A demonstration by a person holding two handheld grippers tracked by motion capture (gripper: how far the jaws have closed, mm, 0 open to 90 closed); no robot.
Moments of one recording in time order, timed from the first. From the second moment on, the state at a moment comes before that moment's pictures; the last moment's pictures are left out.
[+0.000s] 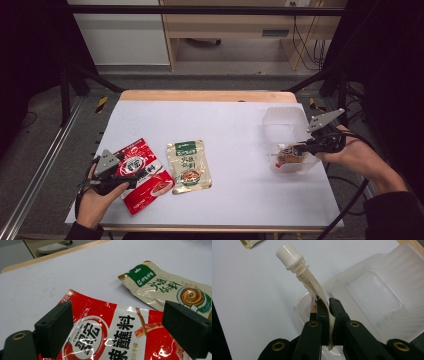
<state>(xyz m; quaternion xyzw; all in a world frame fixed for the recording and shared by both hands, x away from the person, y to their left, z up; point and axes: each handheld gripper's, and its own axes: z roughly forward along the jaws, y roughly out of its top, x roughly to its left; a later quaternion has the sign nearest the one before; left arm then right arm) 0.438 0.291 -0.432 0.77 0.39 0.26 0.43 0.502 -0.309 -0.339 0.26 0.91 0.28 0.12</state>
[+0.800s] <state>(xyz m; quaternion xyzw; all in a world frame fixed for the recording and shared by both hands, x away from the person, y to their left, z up) 0.438 0.289 -0.433 0.78 0.39 0.27 0.42 0.490 -0.307 -0.336 0.31 0.89 0.29 0.17</state>
